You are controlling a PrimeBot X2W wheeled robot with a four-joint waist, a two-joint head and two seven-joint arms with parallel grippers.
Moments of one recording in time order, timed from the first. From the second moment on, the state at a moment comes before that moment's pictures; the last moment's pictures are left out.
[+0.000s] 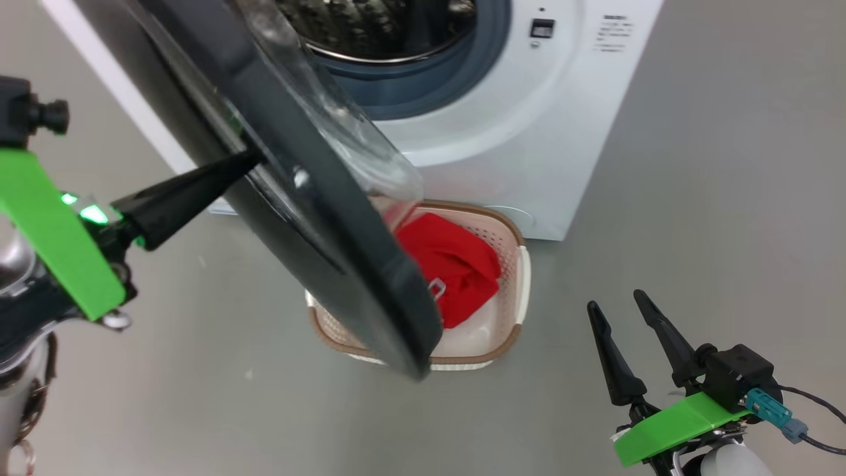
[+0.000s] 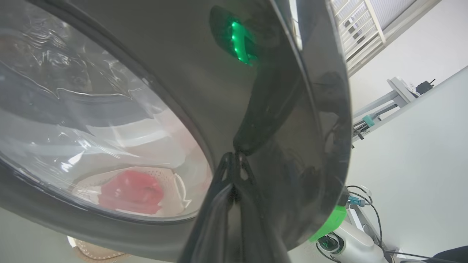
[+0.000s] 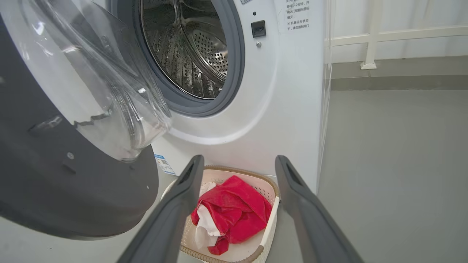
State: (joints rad) left arm -0.69 0.53 -0.20 -0.02 -1.42 -0.12 0.71; right arm -0.09 -0.07 0.13 0.25 0.34 0.13 -0.26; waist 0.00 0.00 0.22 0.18
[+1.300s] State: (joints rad) left arm -0.98 0.62 -0.49 0.28 -1.42 -0.12 0.14; right arm -0.15 -0.05 0.14 0.21 0.38 0.13 -0.26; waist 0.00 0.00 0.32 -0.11
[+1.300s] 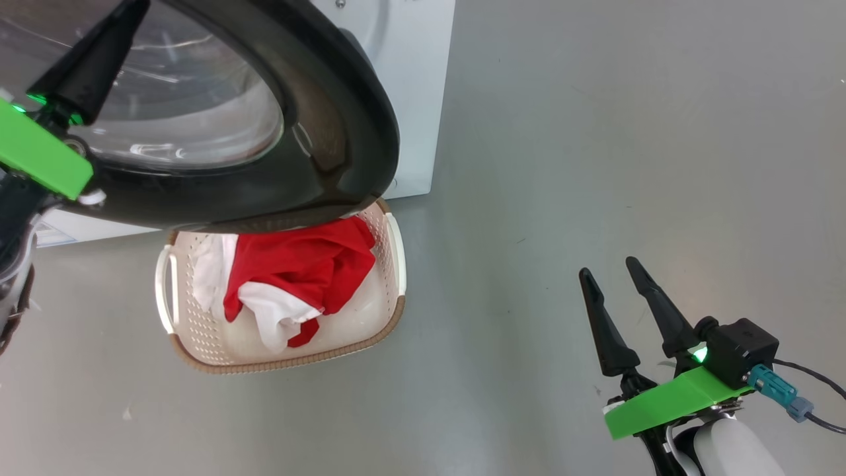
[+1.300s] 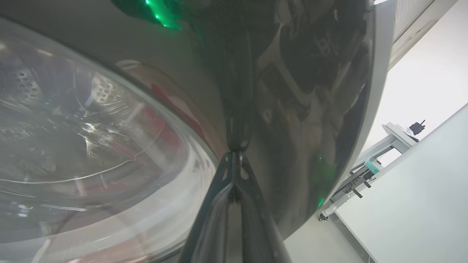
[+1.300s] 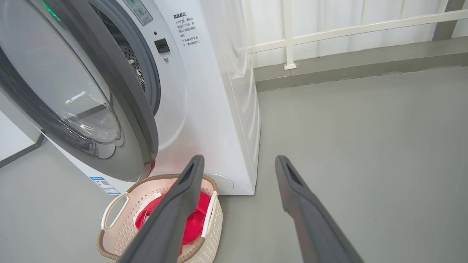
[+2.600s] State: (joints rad) left arm -0.45 0.63 -0.66 0.25 -1.49 -0.12 -0.25; right arm -0.06 -0.05 0.07 0.22 0.34 0.13 -0.26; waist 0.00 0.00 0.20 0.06
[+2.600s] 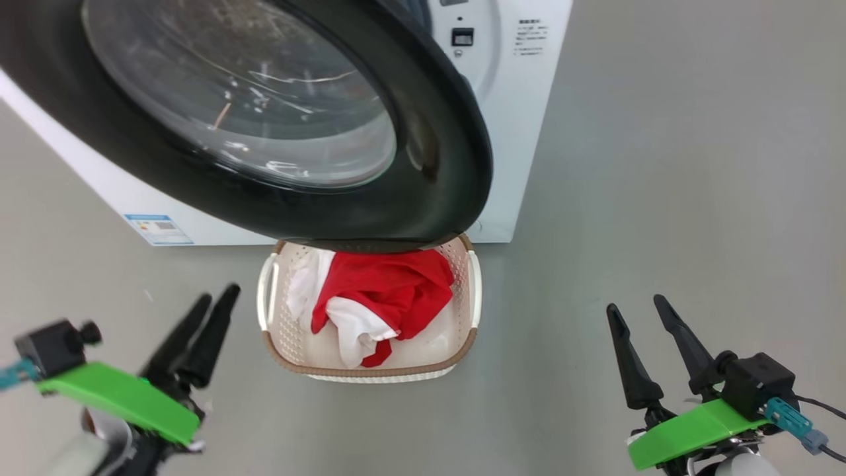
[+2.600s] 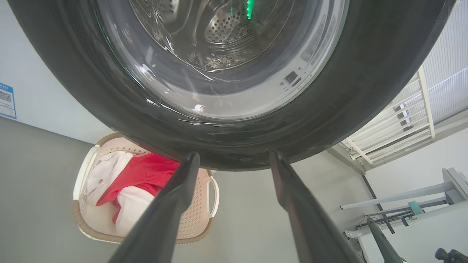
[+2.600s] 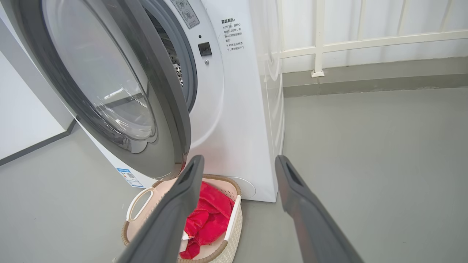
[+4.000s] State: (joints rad) left arm -0.08 0.23 -0.03 0.32 -0.55 -0.13 -0.25; right arm 0.00 -0.06 -0.01 0.19 0.34 0.13 -0.26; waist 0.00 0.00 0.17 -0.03
